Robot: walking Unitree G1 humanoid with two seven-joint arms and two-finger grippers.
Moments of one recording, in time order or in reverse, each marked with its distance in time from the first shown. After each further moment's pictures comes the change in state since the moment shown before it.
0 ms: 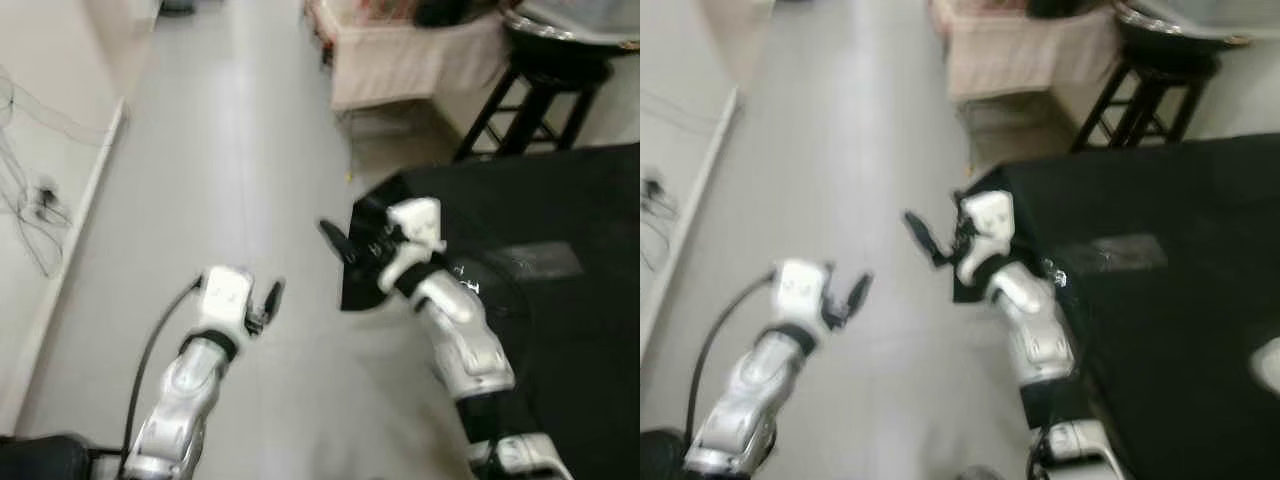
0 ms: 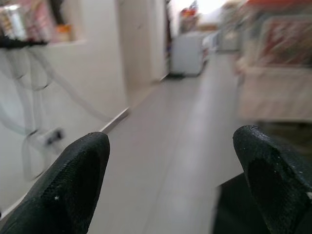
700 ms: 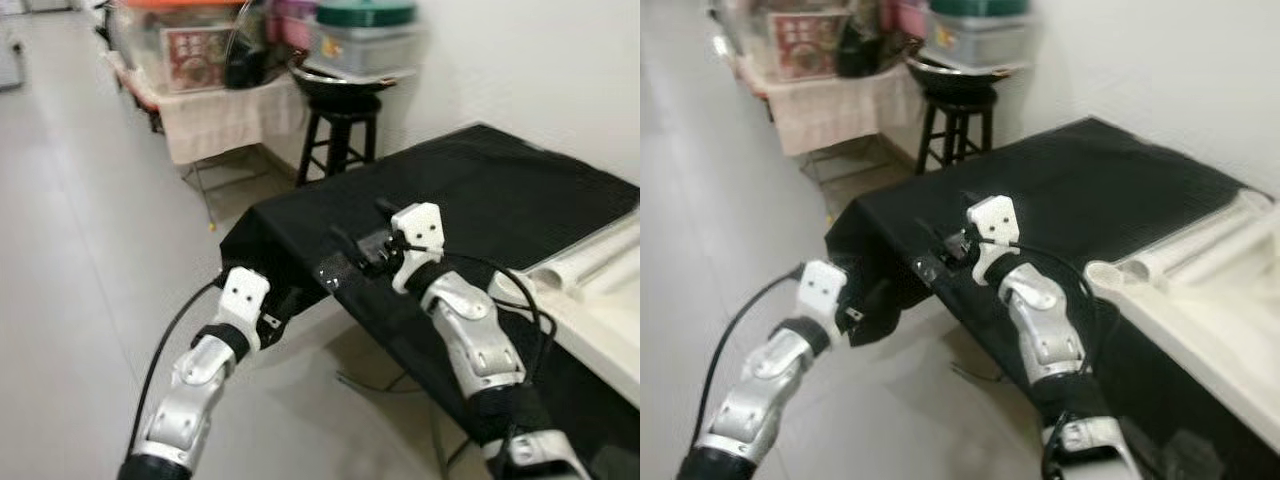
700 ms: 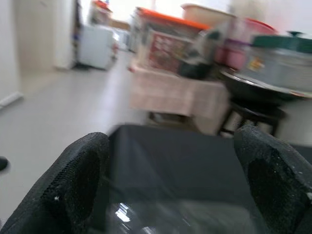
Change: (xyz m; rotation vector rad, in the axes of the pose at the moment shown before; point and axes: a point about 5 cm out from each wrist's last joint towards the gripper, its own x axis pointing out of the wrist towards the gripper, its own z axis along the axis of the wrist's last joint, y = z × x) left arm 0.006 0.009 -0.008 0.020 0.012 -0.004; right arm -0.001 -0.006 -0.001 -0.205 0.087 0.060
